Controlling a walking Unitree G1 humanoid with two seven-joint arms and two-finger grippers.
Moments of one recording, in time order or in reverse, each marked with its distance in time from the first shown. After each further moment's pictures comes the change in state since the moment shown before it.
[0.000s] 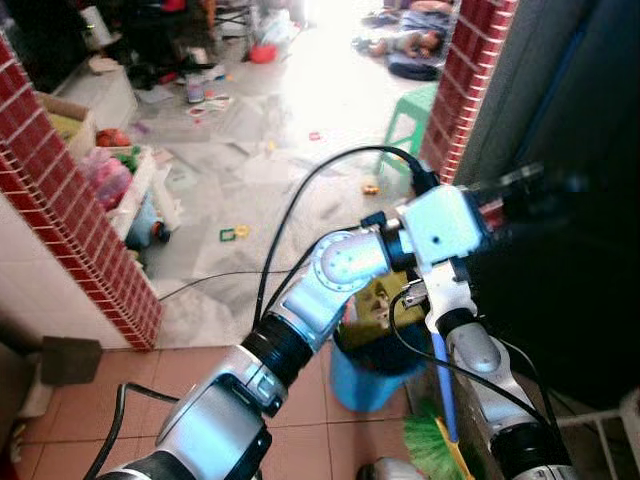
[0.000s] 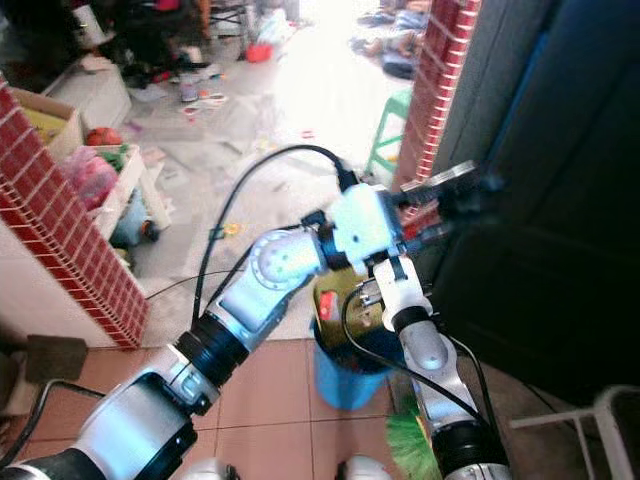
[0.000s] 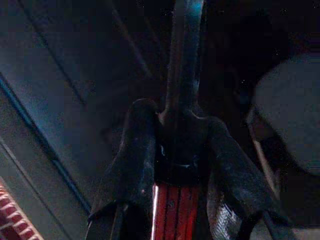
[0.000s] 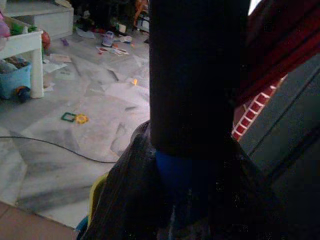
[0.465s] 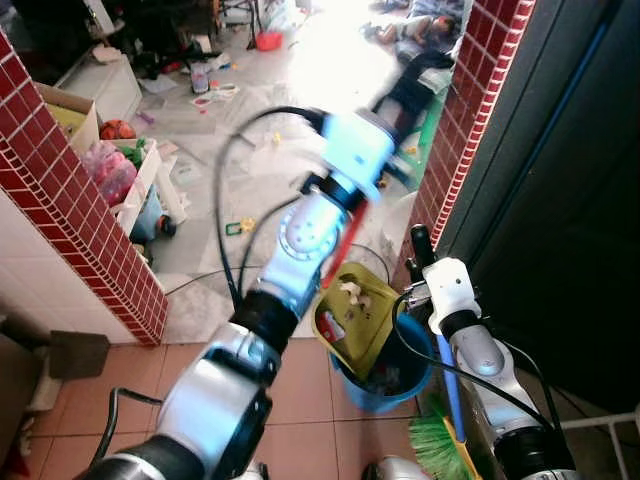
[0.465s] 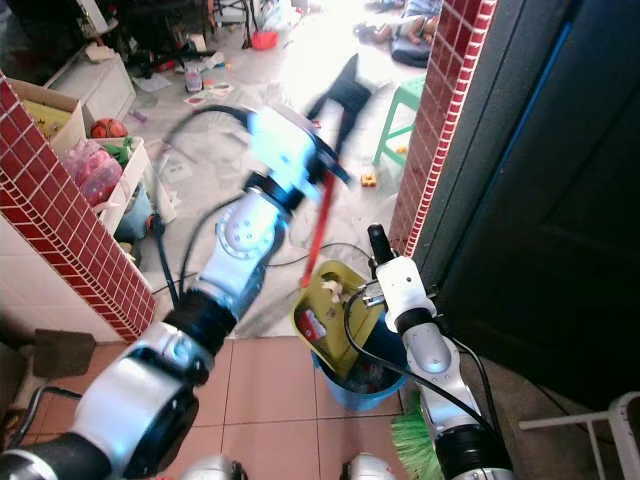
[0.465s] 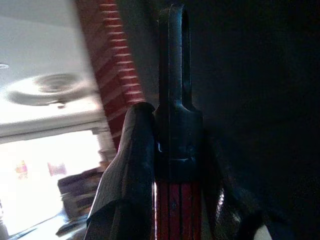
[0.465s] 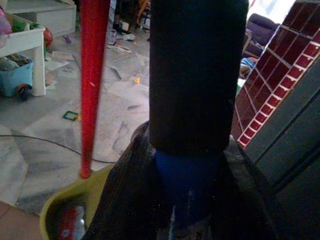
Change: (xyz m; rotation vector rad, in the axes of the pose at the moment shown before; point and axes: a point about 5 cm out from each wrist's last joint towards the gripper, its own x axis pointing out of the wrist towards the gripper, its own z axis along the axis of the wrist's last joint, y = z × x) left arm -0.028 0.053 0.000 0.064 -0.056 0.477; right arm -0.004 -0.003 -0.001 -0.010 -0.003 -0.013
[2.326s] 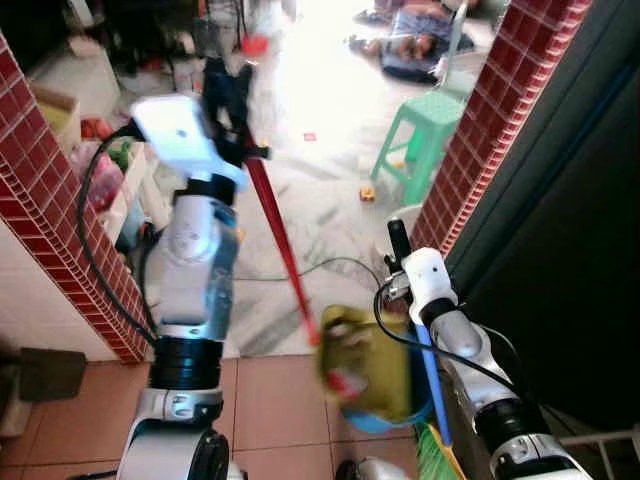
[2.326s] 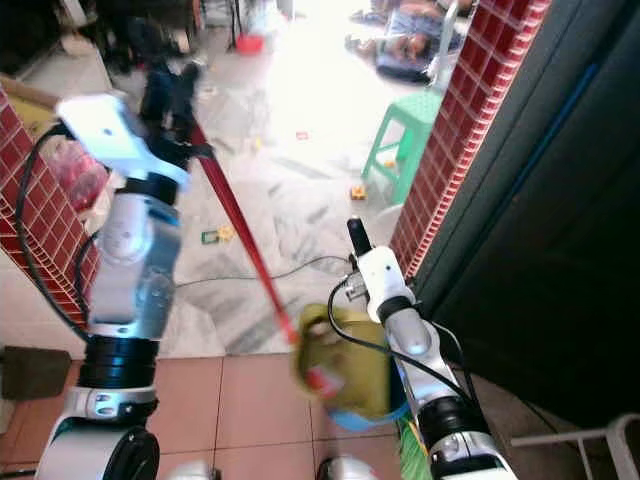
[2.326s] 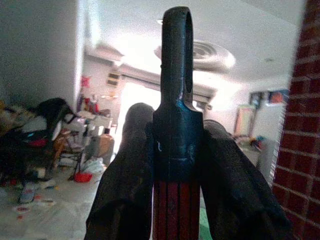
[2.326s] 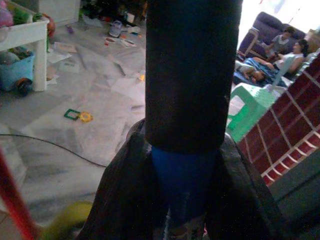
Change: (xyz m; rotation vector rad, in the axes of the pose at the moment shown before) left arm -0.077 0.099 0.030 -0.061 0.141 0.659; right arm 0.027 0.012 0.004 0.018 0.002 0.069
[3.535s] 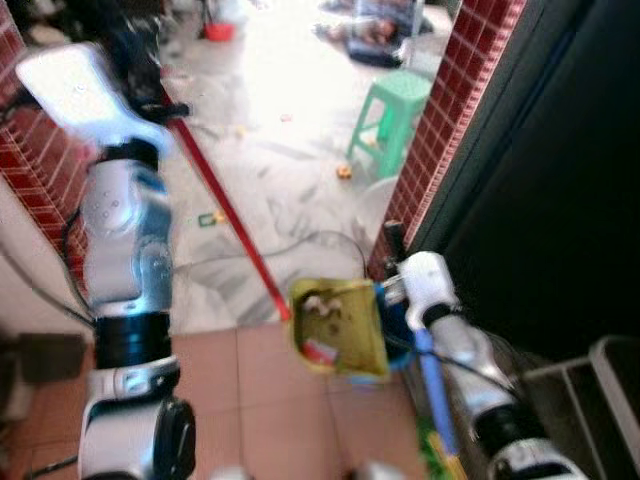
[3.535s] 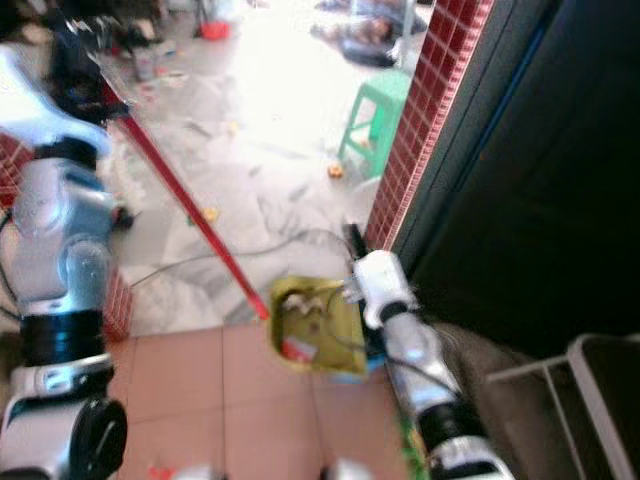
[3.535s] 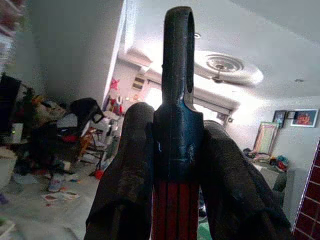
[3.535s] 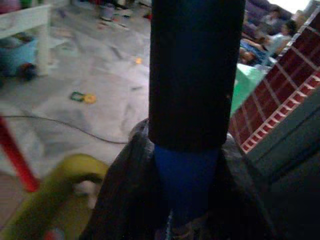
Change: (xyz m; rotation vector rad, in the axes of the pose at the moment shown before) left arm 0.011 0.067 0.044 0.012 -0.068 0.210; right arm -0.003 0.004 -0.002 0.001 0.007 0.018
